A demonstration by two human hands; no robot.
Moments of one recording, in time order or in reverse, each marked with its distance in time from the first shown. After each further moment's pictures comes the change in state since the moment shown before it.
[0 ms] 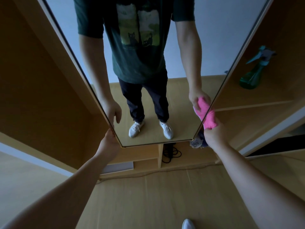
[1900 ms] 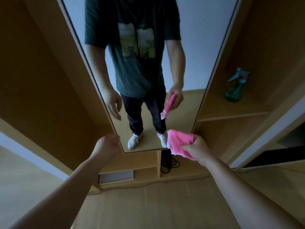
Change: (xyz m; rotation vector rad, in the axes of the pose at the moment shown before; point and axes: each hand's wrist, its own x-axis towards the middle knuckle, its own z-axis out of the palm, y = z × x) left_hand -0.055 0.050 -0.034 0.356 0.131 0.129; right_hand -0.070 -0.042 -0.028 0.062 -0.459 0.028
